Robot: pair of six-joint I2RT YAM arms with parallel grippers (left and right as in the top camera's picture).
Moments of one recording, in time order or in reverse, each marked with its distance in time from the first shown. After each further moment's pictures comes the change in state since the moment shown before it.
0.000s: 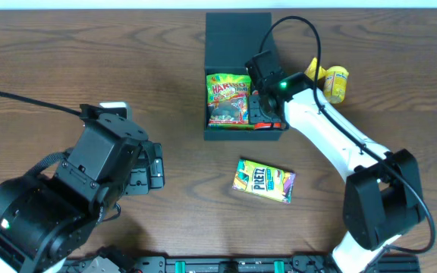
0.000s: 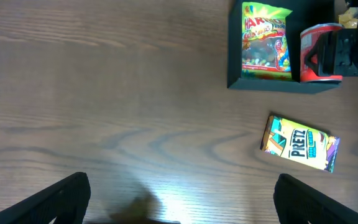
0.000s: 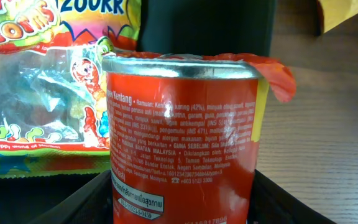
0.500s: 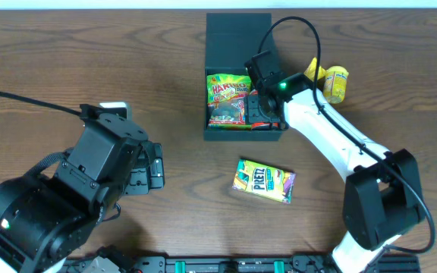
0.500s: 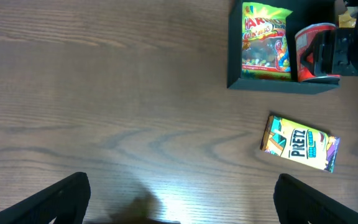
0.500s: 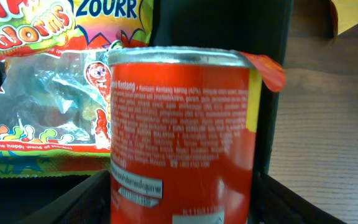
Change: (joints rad) left arm 0.000 0.000 0.000 0.000 0.000 0.000; right arm 0.000 0.000 0.000 0.015 -0.021 0.004
